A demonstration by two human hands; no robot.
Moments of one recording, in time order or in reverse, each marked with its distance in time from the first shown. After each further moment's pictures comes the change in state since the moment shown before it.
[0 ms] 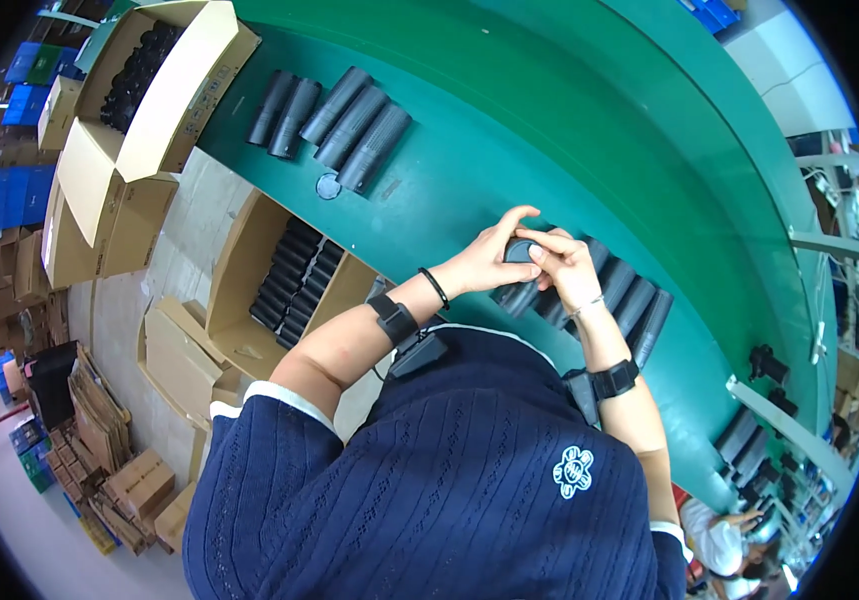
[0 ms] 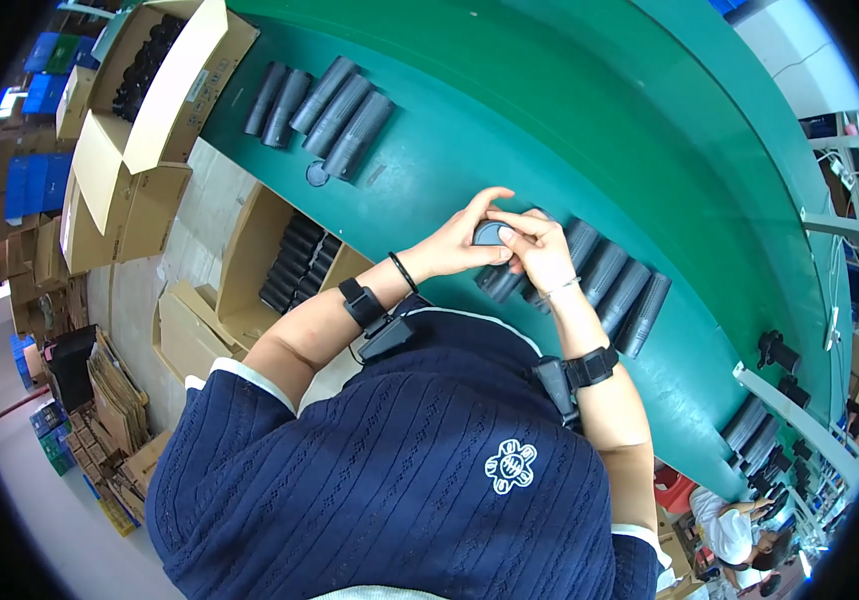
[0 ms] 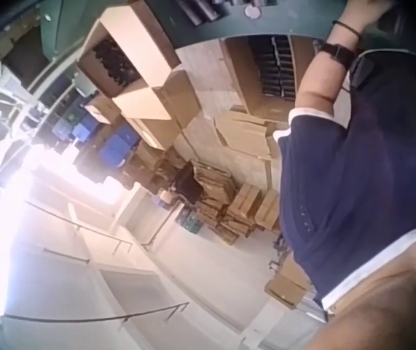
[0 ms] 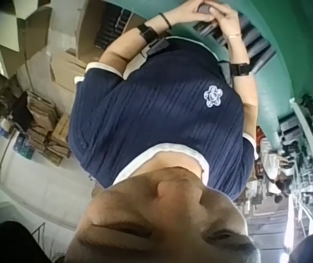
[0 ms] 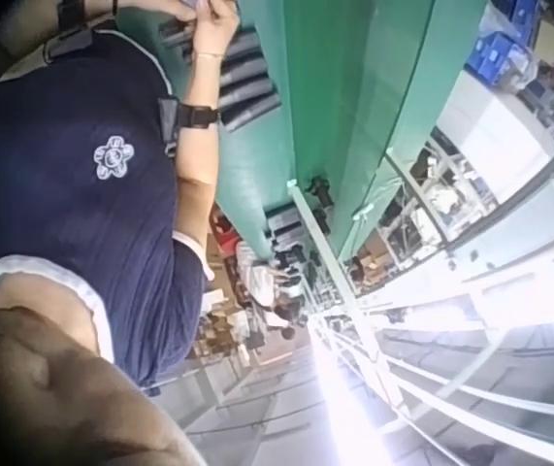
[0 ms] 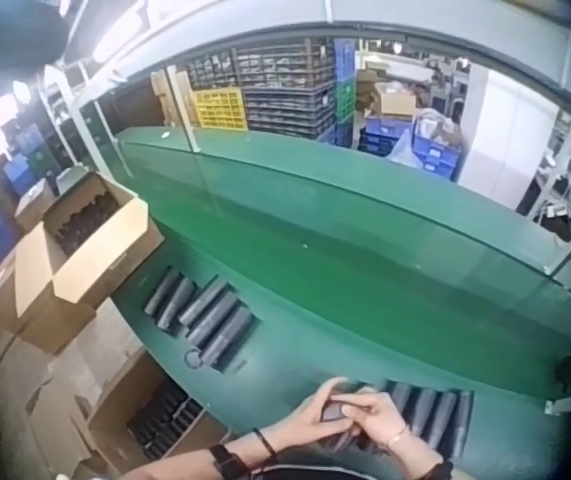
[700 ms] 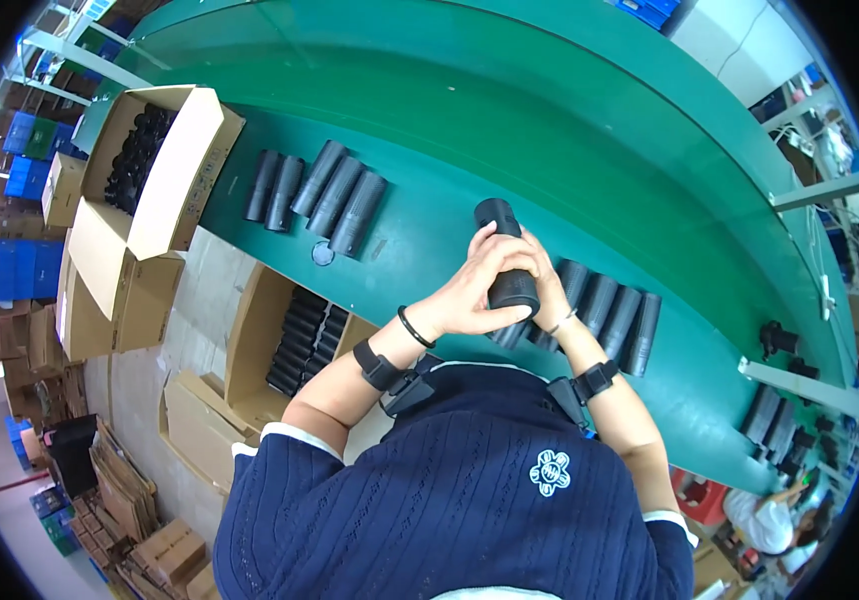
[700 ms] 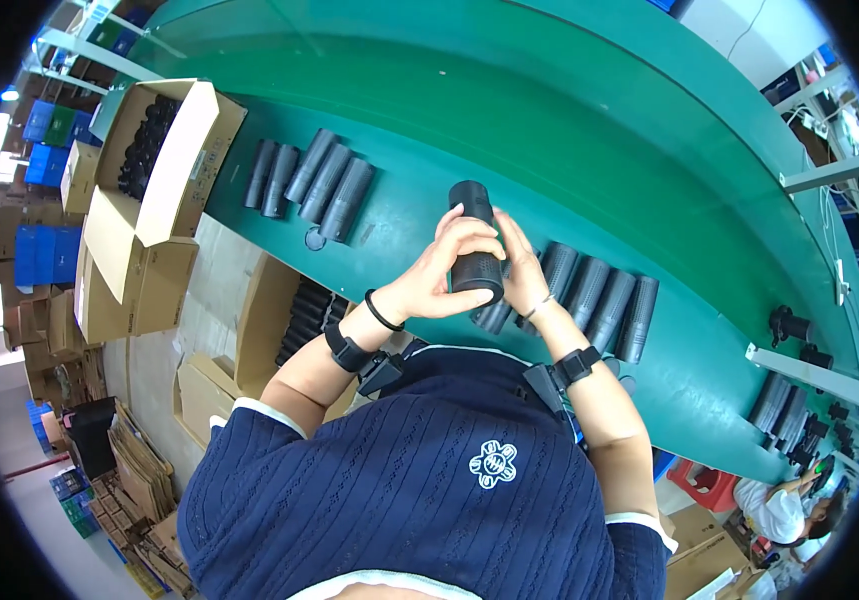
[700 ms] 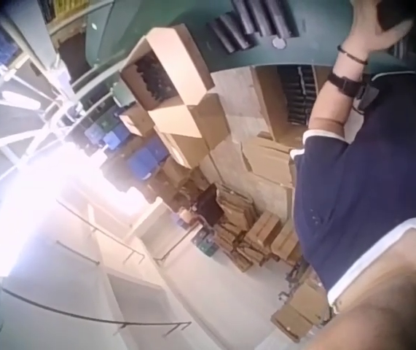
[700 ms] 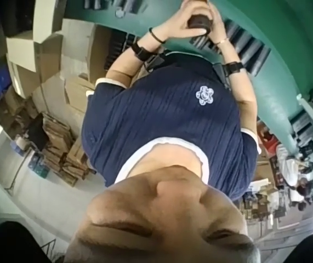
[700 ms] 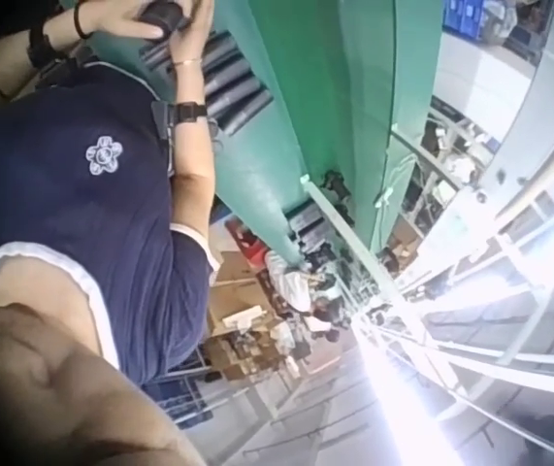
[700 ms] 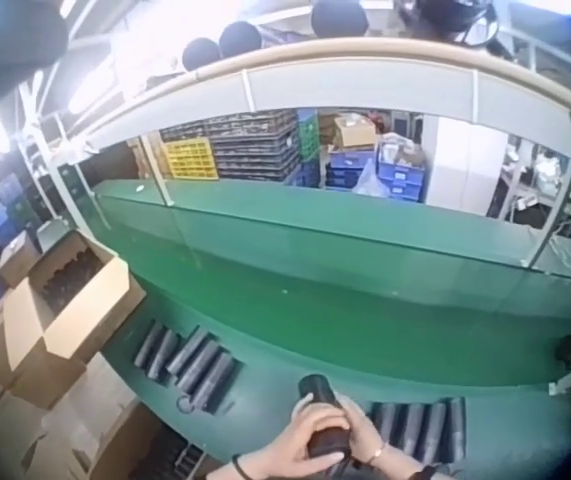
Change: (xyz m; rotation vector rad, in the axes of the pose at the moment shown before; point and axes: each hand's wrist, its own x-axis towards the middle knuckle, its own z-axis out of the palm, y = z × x) left_hand 0.009 0.079 -0.001 0.519 -0.104 0.502; right_hand 0.010 0.034 -0.006 -0.375 0.203 -0.463
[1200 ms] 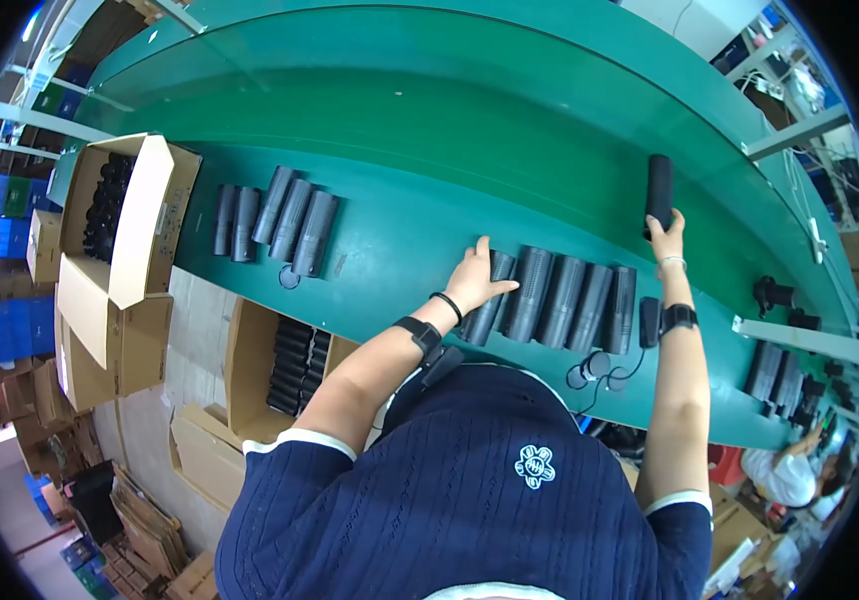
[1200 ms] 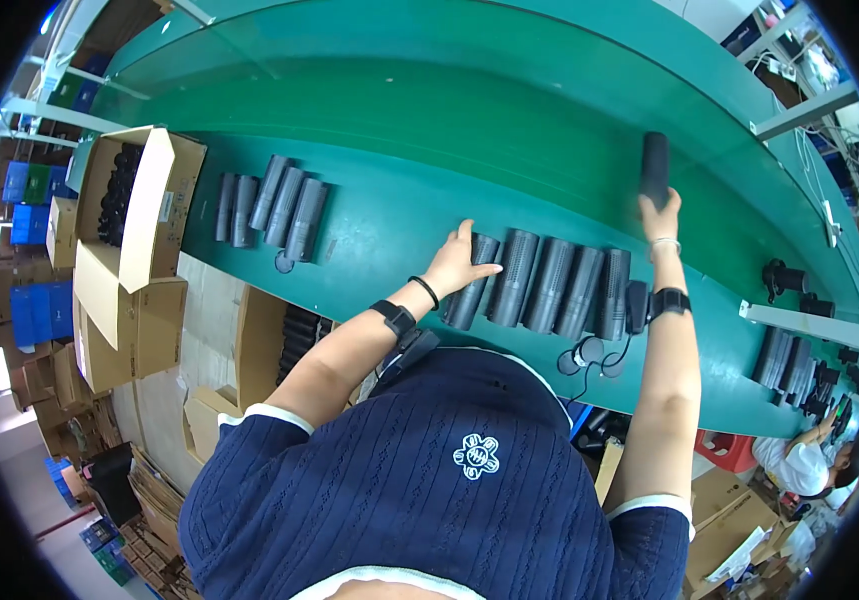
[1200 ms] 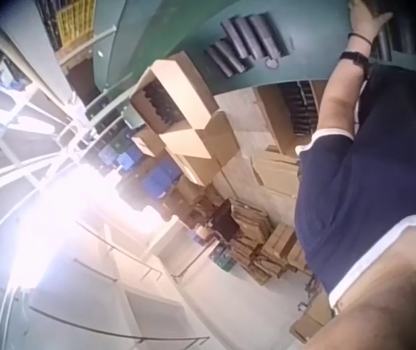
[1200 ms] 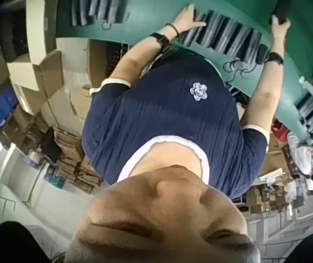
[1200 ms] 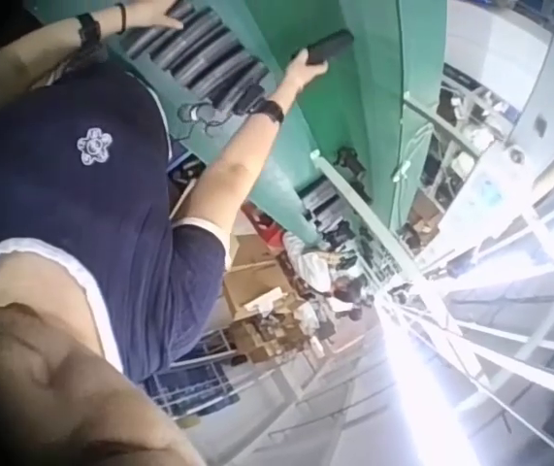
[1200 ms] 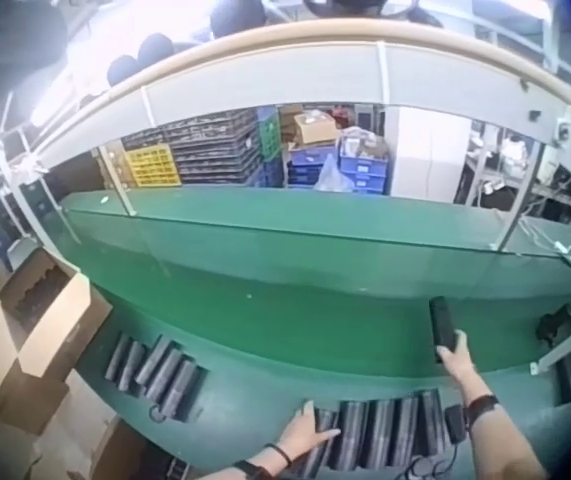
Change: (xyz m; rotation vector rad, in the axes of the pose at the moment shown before) left_hand 0.016 -0.096 0.120 0.275 -0.129 -0.773; right_hand -0.063 0.183 -0.259 -0.312 0.724 0.669
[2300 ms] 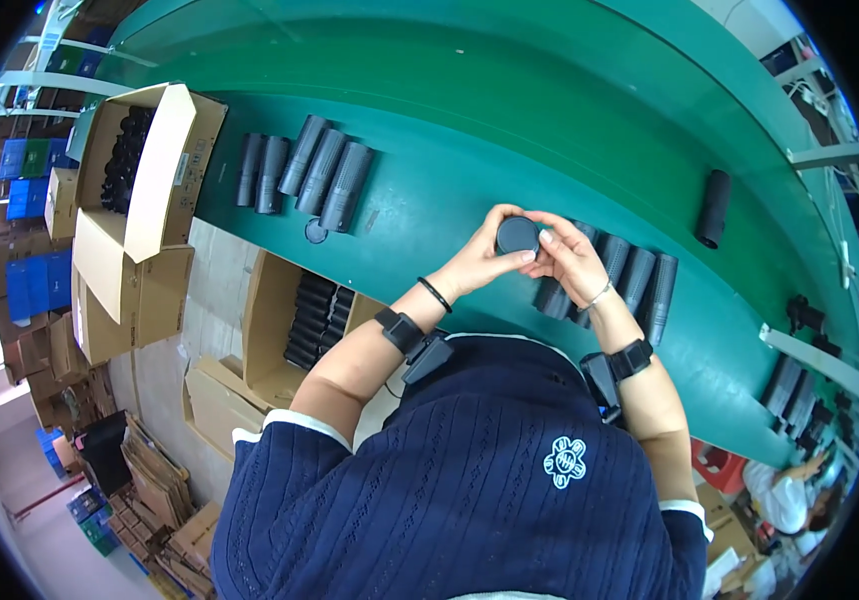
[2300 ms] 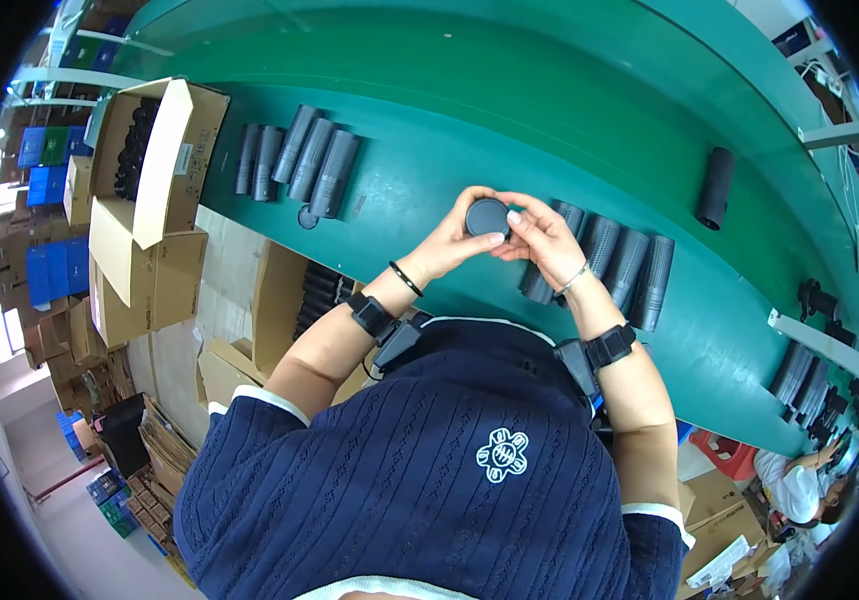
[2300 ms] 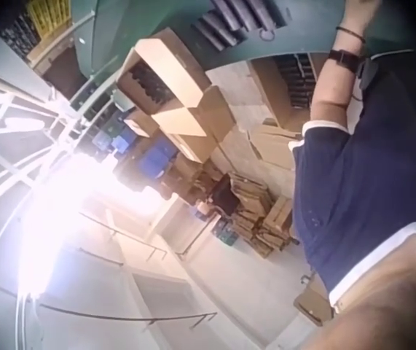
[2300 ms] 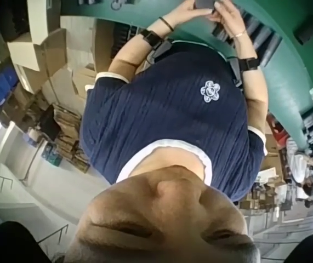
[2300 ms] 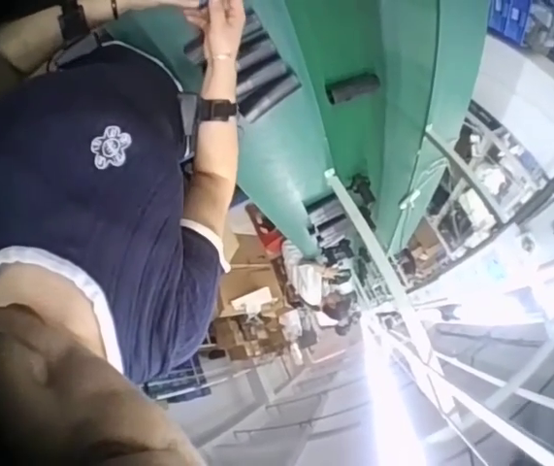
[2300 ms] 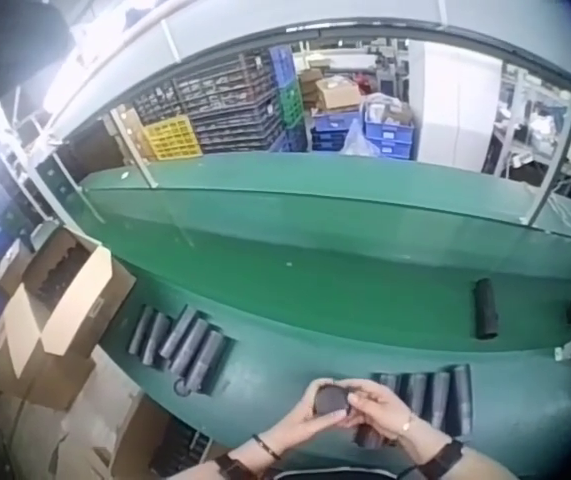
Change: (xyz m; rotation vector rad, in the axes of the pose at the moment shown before) left_hand -0.044 -0.015 -0.056 -1.047 -0.136 0.203; right_hand -0.213 -0.186 0.095 0.961 -1.112 0.274
